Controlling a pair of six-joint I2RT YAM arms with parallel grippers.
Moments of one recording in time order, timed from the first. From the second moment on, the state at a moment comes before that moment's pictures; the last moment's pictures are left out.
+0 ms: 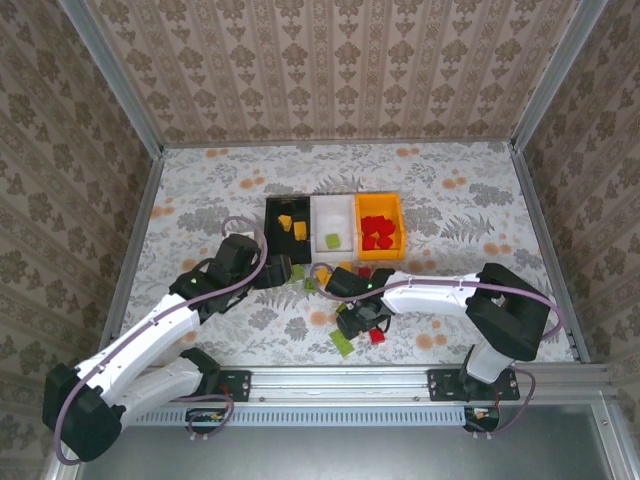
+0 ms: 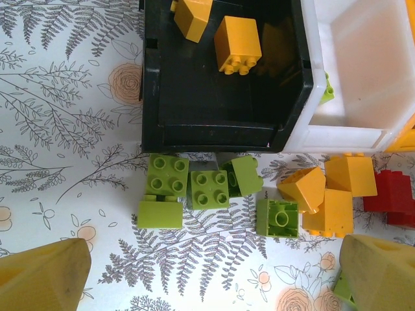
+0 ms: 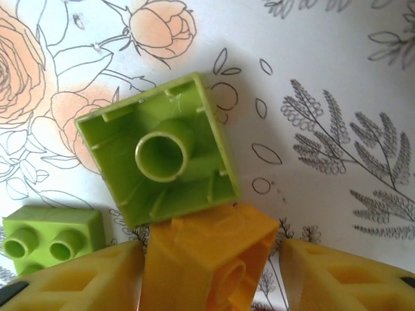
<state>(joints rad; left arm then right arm) -0.66 0.93 0.67 -0.57 -0.10 -0.64 0.99 1.64 0.90 -0.66 0.03 0.47</state>
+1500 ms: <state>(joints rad) -0.63 0.89 0.60 -0.61 -0.09 -0.65 0.77 2.30 2.12 -0.75 -0.06 0.47</state>
